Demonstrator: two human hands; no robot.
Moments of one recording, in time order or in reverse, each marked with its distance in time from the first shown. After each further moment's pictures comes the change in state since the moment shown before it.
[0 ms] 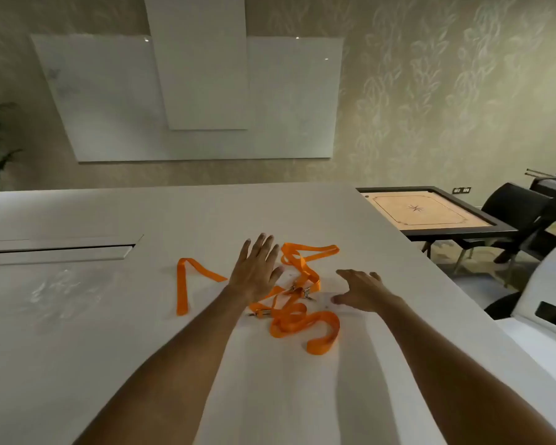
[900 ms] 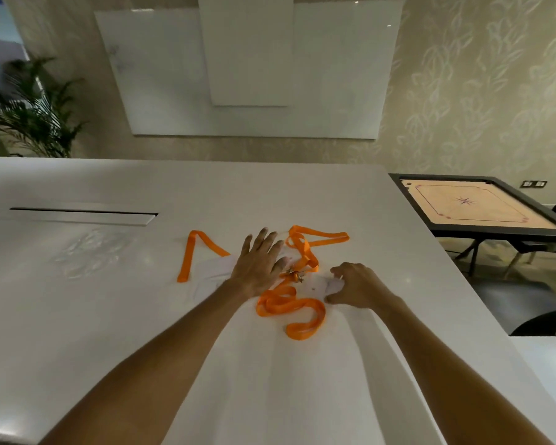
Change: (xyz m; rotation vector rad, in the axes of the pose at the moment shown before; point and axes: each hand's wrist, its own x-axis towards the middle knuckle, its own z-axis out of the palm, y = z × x) left_hand -0.018 0.045 -0.001 -0.083 -0.061 -0.168; right_hand -0.002 0.018 -0.002 0.060 -0.009 -0.272
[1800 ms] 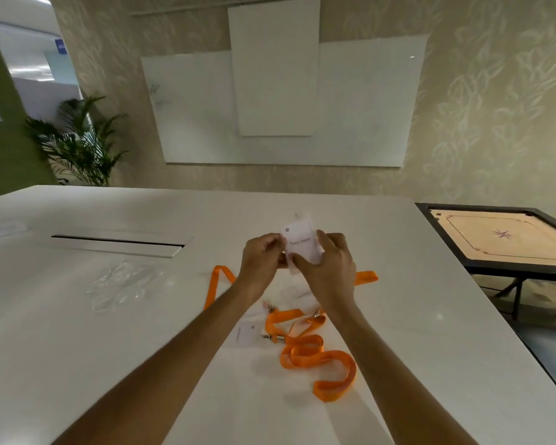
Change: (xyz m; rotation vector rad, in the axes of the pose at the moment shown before) left_hand 0.020 -0.013 -0.111 -1.362 0.360 -0.416; right_hand 0.045 -0.145 -0.069 0.612 0.745 0.018
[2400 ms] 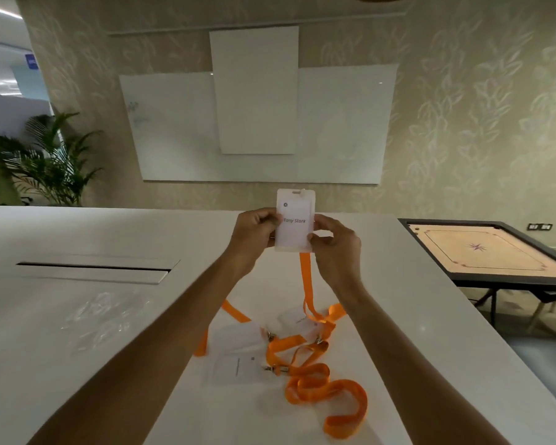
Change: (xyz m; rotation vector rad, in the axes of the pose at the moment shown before) left_hand 0.061 0.062 -0.025 -0.106 -0.137 0.076; right_hand 0.064 -0.031 -0.003 0.314 0.059 0.073
